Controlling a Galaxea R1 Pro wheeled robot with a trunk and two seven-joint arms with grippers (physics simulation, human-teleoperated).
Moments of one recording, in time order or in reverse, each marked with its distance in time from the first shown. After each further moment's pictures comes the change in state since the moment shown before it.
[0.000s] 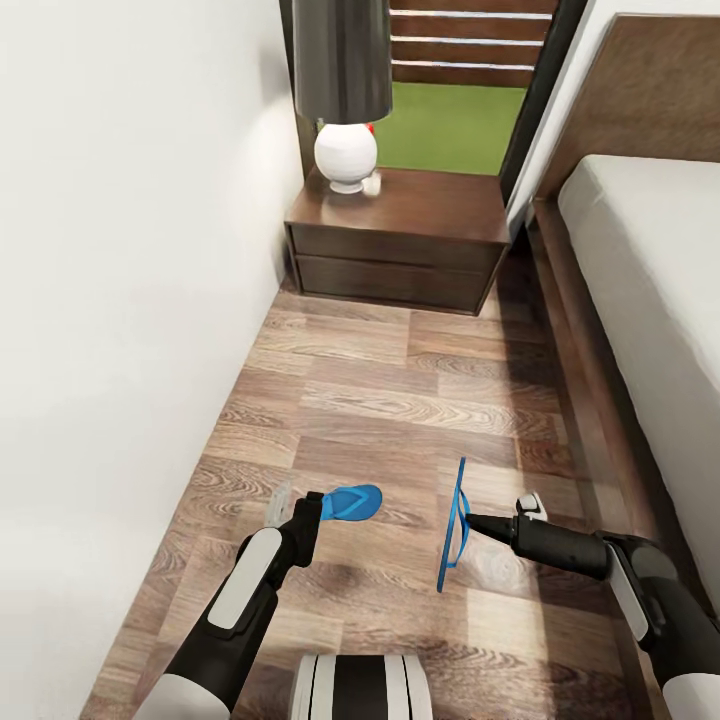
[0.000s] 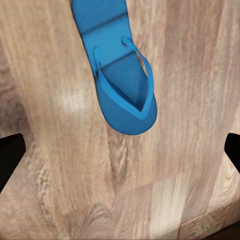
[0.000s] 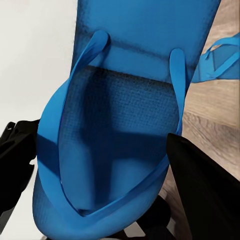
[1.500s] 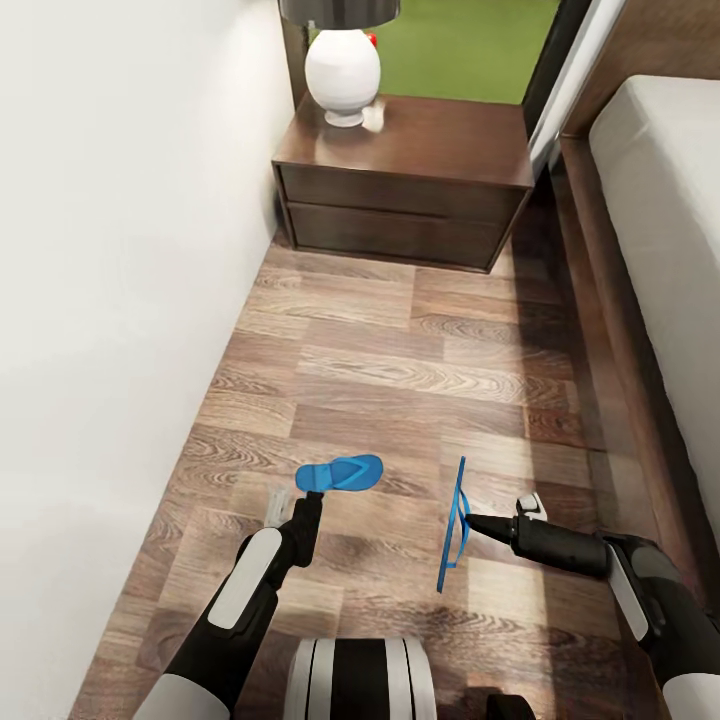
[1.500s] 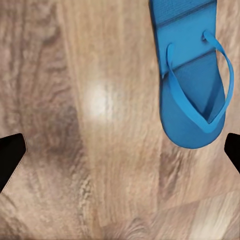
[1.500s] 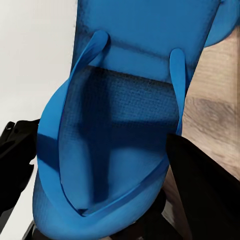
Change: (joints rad) left arm 0.000 0.000 0.000 0.000 0.000 -0.001 0.000; right arm 0.000 0.000 0.000 0.000 0.001 -0.001 0.000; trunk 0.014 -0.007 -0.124
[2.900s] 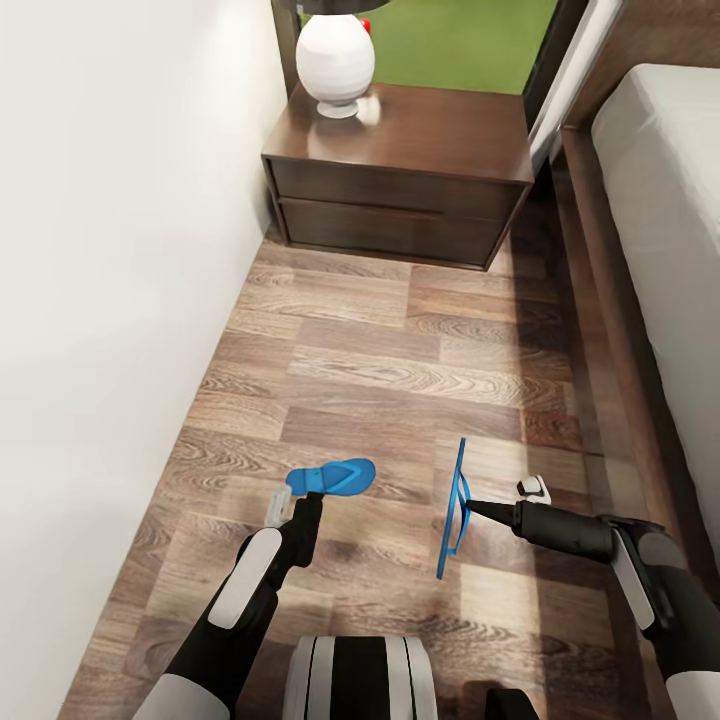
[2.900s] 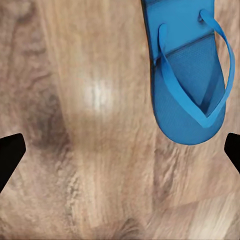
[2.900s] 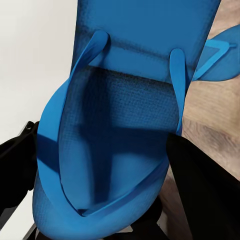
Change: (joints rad) left arm 0.000 0.000 -0.001 0.001 -0.001 0.001 -0.002; right arm 0.000 -0.002 0.003 -0.133 -0.013 0.005 0.014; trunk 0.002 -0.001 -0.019
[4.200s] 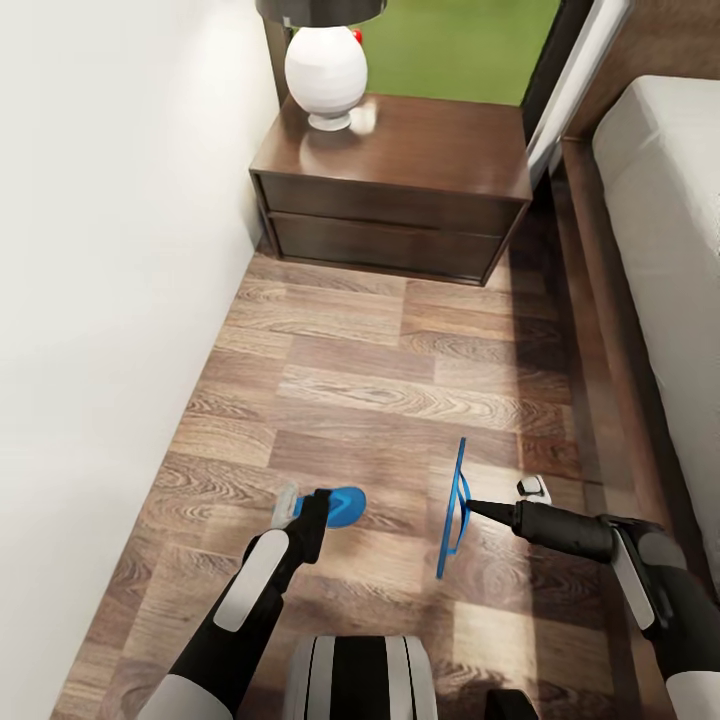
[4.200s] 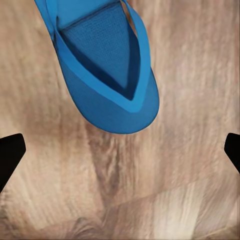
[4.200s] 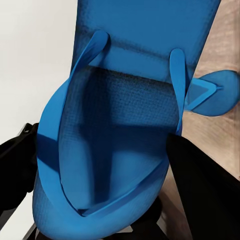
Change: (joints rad) left arm 0.000 0.000 -0.043 -0.001 -0.002 0.000 -0.042; right arm 0.000 0.000 0.000 -0.002 0.000 0.000 0.000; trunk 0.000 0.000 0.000
